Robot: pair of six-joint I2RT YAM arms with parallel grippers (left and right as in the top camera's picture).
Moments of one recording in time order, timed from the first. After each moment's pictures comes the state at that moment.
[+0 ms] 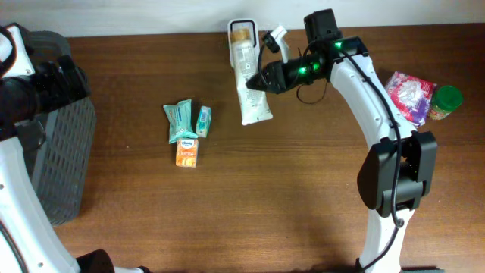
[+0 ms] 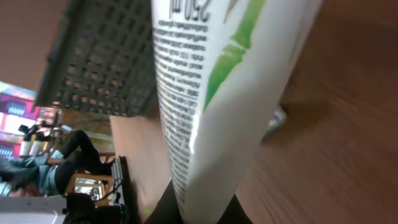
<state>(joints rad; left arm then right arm) 0.31 1.61 2.21 -1.48 0.15 -0.11 0.20 2.13 1.95 -0.94 -1.03 -0.11</state>
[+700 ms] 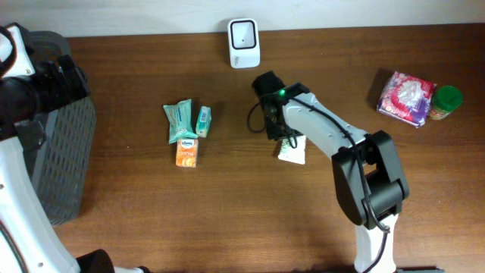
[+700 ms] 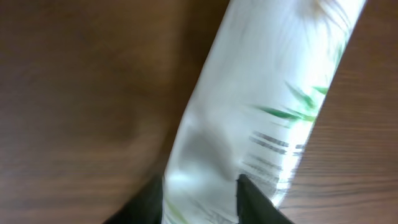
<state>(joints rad) 0.31 1.61 2.21 -1.48 0.15 -0.11 0.46 2.12 1.59 -0.93 0.26 0.34</state>
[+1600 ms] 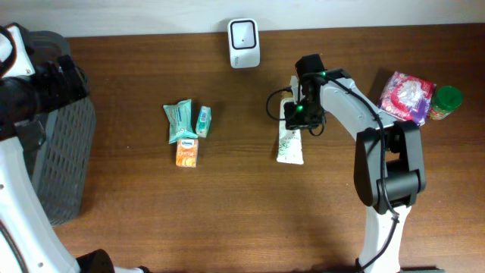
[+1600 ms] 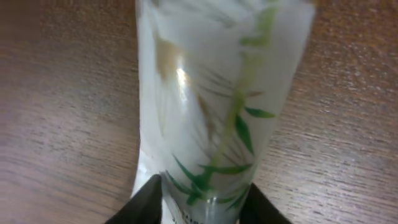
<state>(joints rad) 0.31 1.61 2.21 -1.48 0.15 -0.11 0.22 2.16 1.62 -0.90 -0.21 0.11</state>
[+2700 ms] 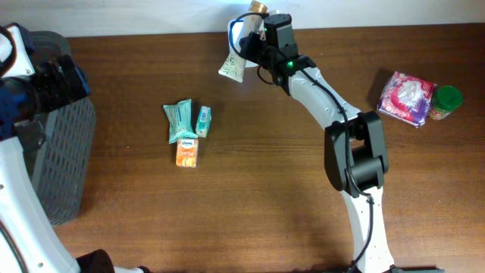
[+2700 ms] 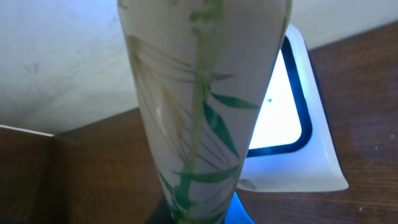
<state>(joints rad) 0.31 1.61 2.21 -1.48 0.15 -0.11 0.33 2.40 1.99 -0.11 -0.23 0.71</state>
